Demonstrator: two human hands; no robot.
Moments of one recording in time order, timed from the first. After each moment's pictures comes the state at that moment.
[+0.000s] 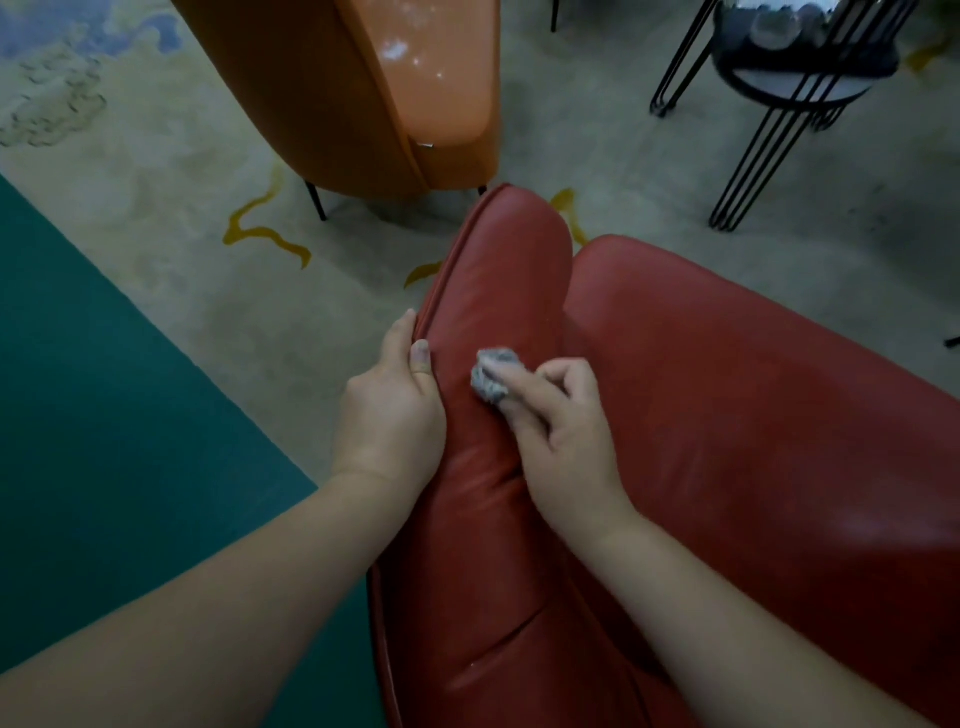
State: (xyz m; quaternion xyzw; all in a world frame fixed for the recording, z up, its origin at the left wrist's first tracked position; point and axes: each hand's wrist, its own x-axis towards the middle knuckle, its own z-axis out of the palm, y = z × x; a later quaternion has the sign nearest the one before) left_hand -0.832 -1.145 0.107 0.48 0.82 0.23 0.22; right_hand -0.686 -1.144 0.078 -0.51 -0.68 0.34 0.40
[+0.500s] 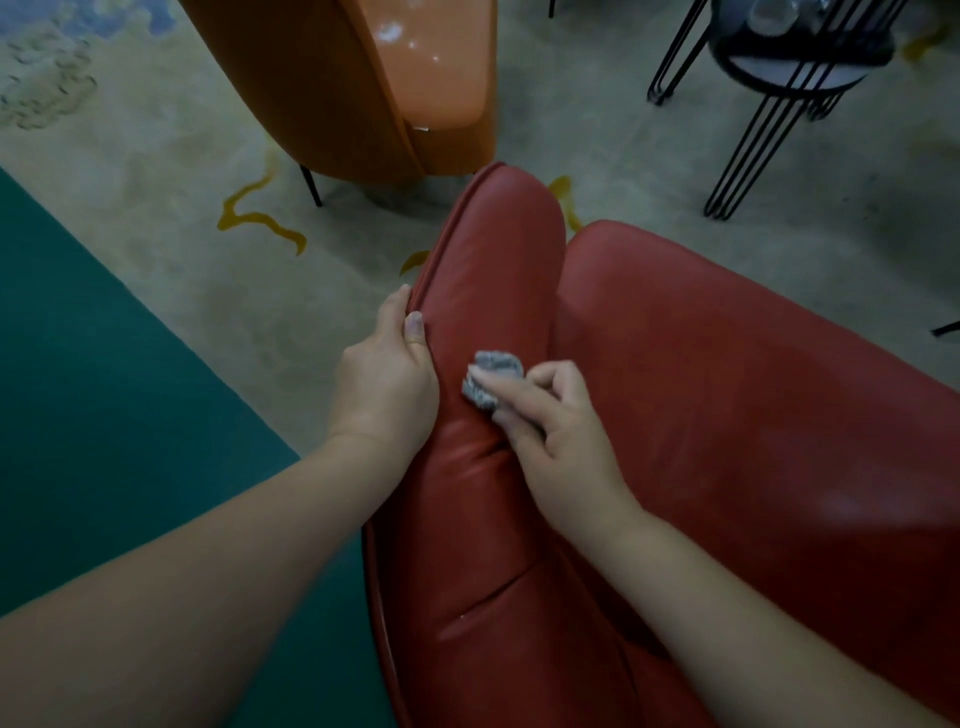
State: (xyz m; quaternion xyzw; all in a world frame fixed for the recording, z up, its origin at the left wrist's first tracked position) left_hand -0.833 -1.142 0.104 0.48 0.82 0.24 0.22; right_hand -0.672 -1.166 0.081 -0.48 -0.69 0.40 0.36
